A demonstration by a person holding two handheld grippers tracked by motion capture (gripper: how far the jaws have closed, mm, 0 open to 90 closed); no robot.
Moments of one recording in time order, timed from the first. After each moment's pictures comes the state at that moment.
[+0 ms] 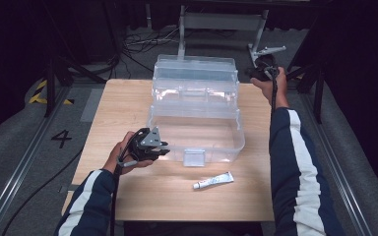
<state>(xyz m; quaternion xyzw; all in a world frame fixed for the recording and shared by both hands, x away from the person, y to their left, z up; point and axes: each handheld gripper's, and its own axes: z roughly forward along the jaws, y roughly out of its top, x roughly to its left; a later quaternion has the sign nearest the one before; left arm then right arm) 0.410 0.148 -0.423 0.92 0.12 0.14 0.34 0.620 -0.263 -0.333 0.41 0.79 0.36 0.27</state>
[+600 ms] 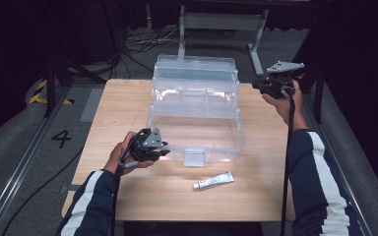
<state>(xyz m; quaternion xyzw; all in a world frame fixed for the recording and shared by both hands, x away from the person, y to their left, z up) 0.408 0.144 -0.423 0.93 0.12 0.15 0.33 0.541 -0.283 -0.325 0.36 0.80 0.39 0.28</state>
